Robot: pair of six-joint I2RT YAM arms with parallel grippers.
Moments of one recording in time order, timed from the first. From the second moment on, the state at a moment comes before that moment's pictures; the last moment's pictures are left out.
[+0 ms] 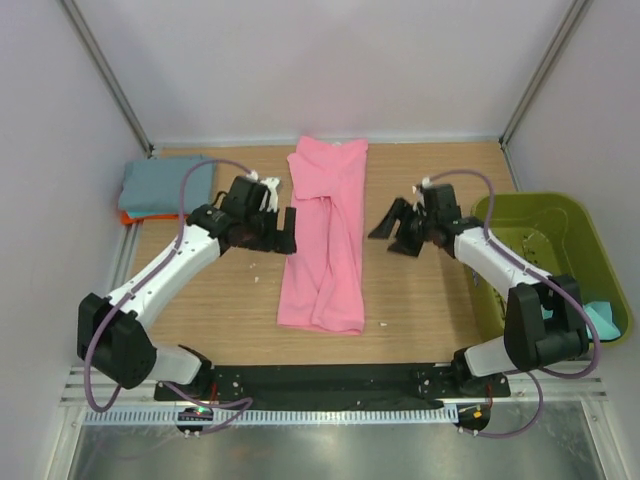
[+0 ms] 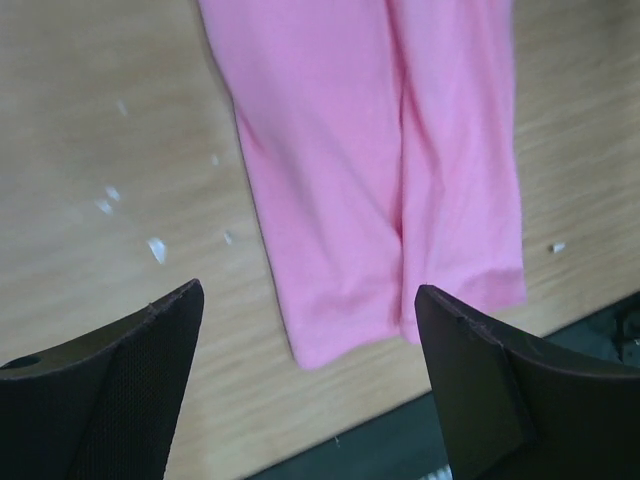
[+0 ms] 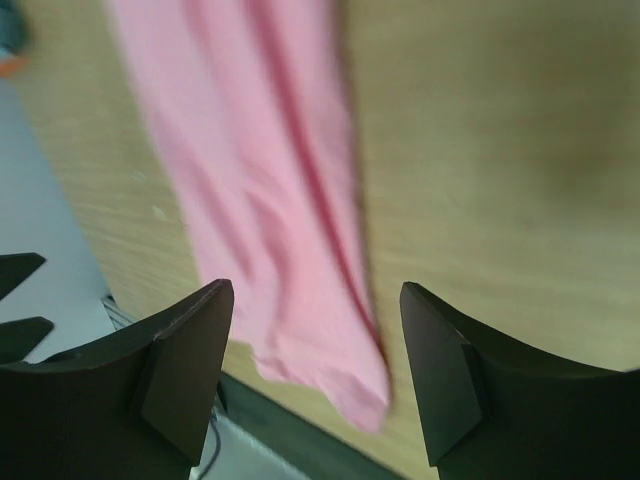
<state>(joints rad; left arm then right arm) -0.52 1.38 1.22 -0.71 0.07 -0.29 0.24 1.42 0.95 -0.29 -0.41 0.72</state>
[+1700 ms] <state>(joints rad) -0.37 1.39 0.57 -0.42 0.48 -0.77 0.55 1.54 0.52 -0.10 -0.66 1.03</state>
